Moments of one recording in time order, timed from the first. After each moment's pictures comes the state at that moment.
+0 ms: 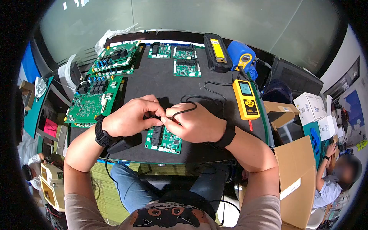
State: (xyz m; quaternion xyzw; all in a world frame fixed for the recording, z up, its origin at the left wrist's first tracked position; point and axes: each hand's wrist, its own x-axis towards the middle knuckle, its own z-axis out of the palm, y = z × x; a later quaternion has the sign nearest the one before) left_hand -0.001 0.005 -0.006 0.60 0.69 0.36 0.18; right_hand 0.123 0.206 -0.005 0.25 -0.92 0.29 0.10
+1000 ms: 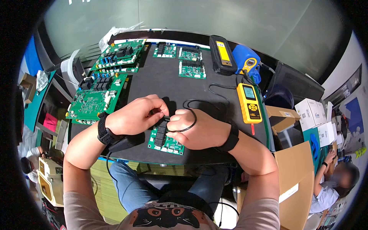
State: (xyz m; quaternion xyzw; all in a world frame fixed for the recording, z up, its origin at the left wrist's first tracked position) left_hand 0.000 0.004 -0.006 0.57 0.73 0.34 0.16; right_hand 0.118 0.211 -0.017 0.40 -0.89 0.21 0.09
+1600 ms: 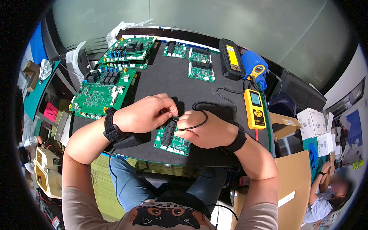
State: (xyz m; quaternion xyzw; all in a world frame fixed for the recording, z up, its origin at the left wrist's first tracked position) left_hand -0.004 0.005 -0.015 0.60 0.72 0.34 0.13; right_hand 0.117 0.217 -0.018 0.34 -0.89 0.29 0.04
